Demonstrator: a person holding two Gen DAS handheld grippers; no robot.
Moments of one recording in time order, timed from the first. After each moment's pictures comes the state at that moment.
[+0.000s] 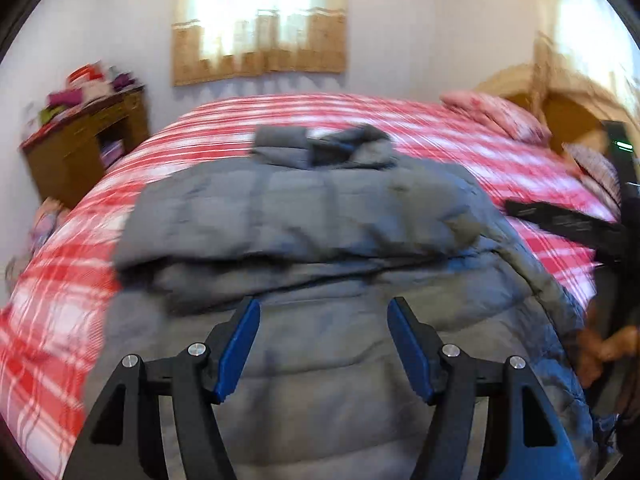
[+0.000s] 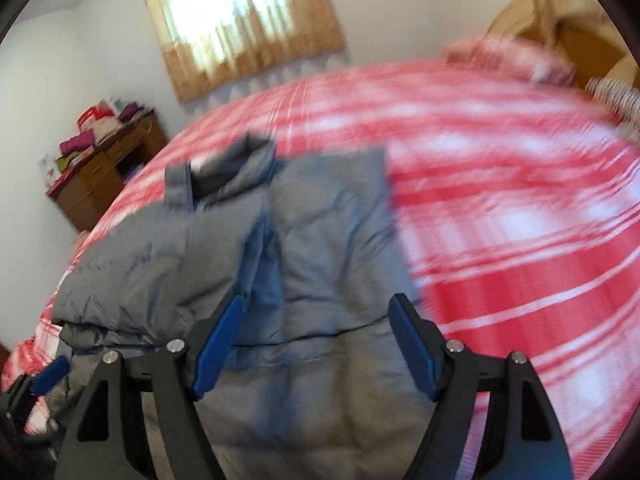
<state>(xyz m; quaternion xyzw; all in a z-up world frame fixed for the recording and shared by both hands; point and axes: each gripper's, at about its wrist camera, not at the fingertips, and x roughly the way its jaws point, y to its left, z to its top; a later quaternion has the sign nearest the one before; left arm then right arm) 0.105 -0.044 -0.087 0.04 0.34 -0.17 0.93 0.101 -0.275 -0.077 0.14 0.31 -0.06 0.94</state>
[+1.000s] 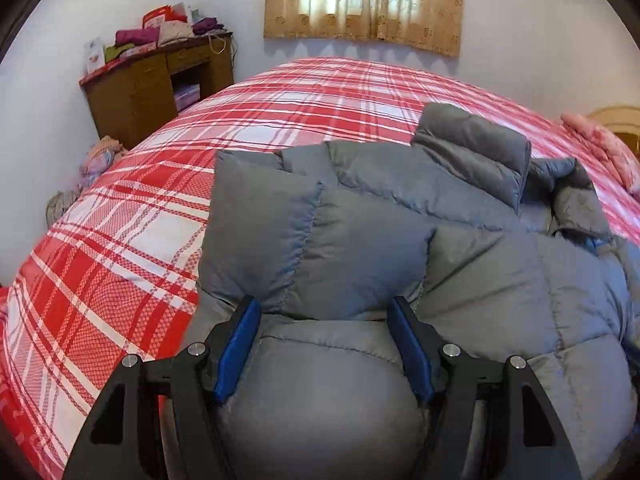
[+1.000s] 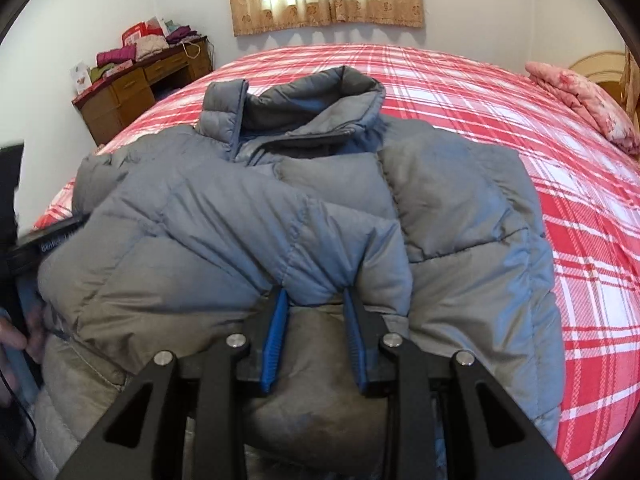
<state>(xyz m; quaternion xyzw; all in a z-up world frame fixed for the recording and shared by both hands) 0.296 0.022 -0.145 -0.01 0.40 -0.01 0.92 0.193 -0.217 -0.141 0.05 0.42 0.03 0.91</state>
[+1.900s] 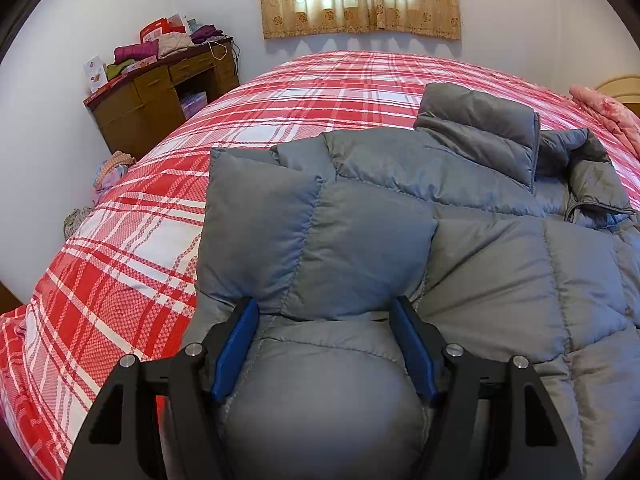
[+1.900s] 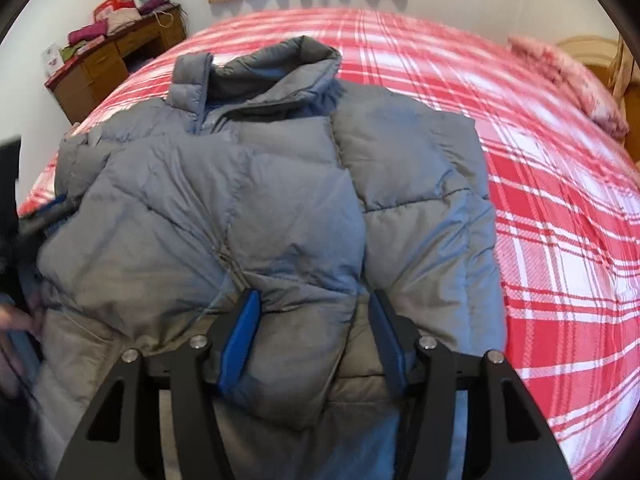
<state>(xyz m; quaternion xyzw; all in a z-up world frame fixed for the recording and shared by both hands) 0.298 0.005 -0.152 0.05 0.40 0.01 0.91 0.196 -0.245 -0.114 0.06 0.51 -0.01 0.86</state>
